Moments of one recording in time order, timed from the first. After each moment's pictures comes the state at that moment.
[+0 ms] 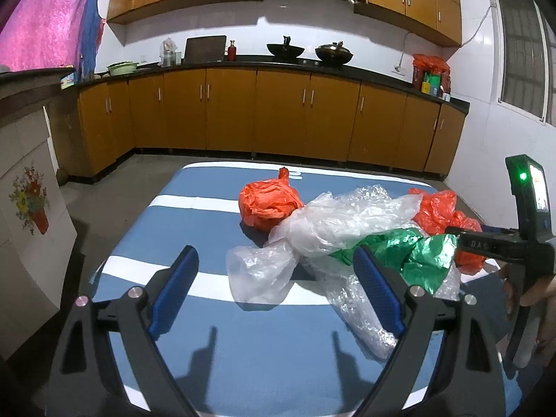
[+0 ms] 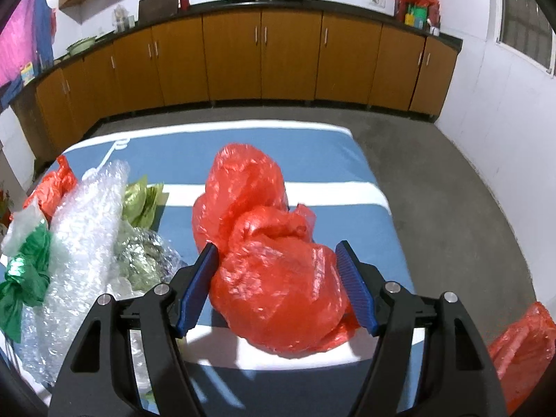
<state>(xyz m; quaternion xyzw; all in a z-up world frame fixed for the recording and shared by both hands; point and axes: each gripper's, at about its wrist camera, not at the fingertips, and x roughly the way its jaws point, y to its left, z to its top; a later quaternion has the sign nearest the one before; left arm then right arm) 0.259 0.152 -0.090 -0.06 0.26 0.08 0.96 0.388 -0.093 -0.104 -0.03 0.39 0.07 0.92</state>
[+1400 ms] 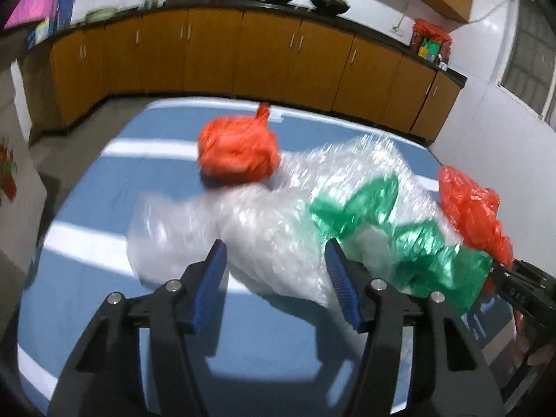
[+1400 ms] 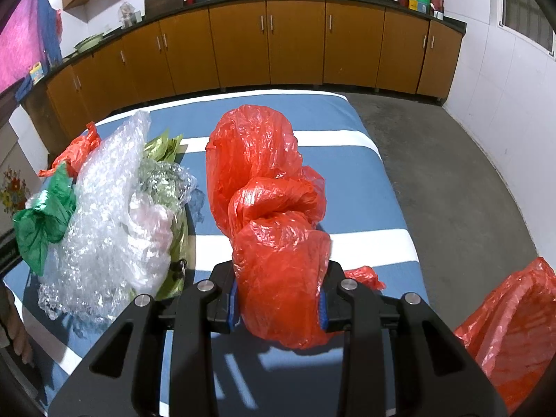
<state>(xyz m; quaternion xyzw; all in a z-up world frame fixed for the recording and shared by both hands) 0.314 0.159 -0.123 -0.12 0.38 0.02 0.92 0.341 -0.111 -0.110 -0.02 0.41 0.09 0.91</state>
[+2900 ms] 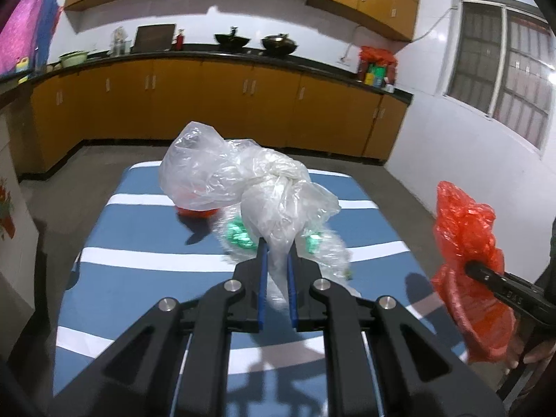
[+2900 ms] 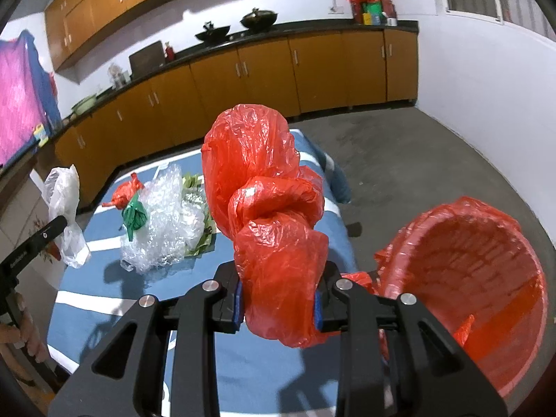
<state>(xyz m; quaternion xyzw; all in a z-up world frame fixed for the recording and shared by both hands) 0.205 0.102 -0.020 -0.08 0.29 -0.06 0.95 0.209 -0.177 -0.038 0.08 0.34 0.06 0.93</state>
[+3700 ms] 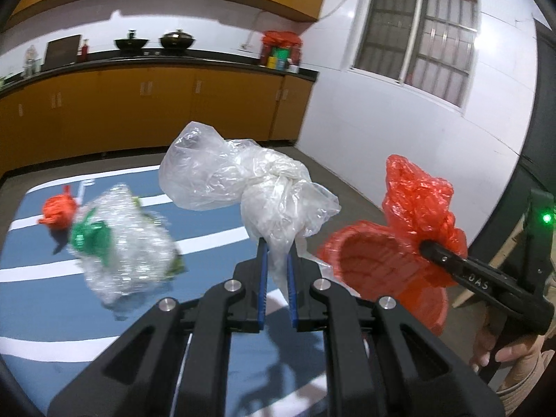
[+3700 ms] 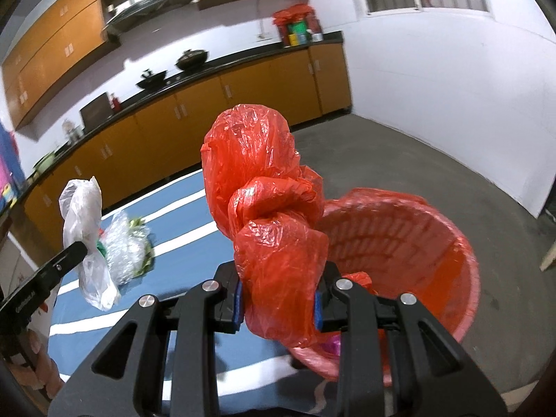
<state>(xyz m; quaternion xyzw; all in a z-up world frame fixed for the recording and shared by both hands) 0.184 -0.058 -0.014 -0.05 0.29 -0.24 0.93 0.135 -0.287 -0.023 0.15 0.30 -0.06 0.94</state>
